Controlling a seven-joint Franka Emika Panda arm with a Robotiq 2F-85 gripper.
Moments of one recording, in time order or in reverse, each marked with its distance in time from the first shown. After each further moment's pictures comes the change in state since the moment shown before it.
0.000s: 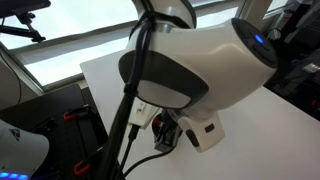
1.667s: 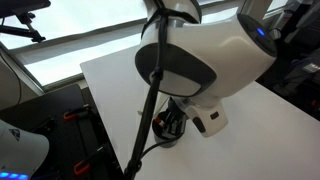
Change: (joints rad) arm 0.008 0.051 0.040 0.068 0.034 -0.012 0.000
